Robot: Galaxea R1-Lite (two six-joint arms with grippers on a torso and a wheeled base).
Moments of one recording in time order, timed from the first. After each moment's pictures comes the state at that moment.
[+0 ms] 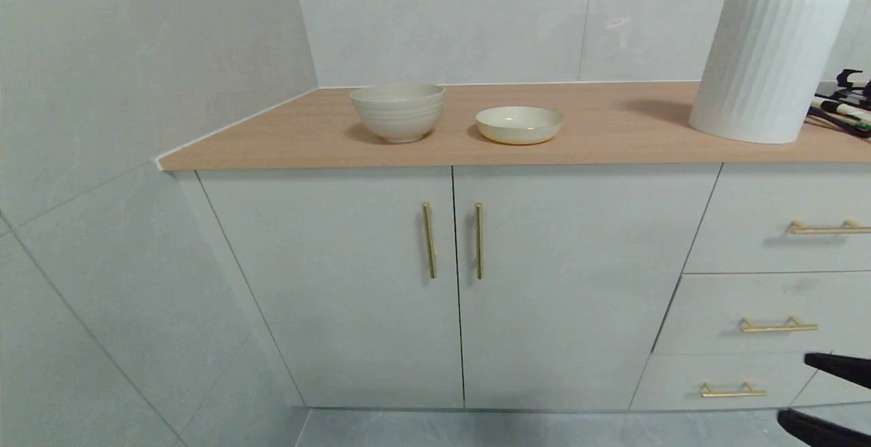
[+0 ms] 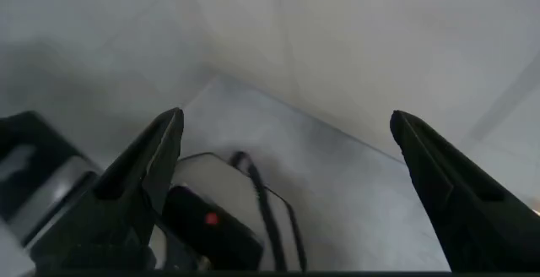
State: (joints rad) left arm 0.00 0.00 0.00 0.00 -0.01 0.00; right arm 0.20 0.90 -0.40 -0.11 0.46 0.01
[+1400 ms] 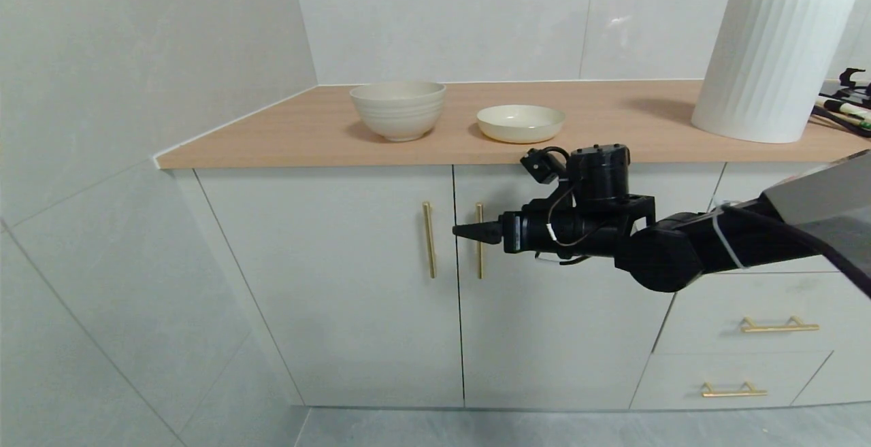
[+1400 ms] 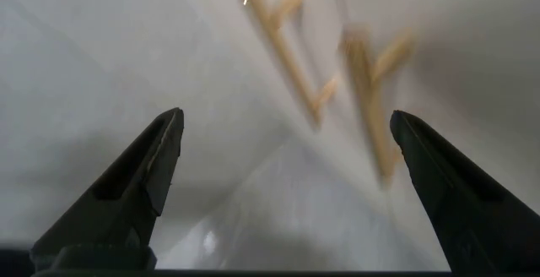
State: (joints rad) left arm 0.00 0.00 0.00 0.00 -0.01 0.00; right arm 0.53 2.14 -1.37 -0.54 0.47 0.28
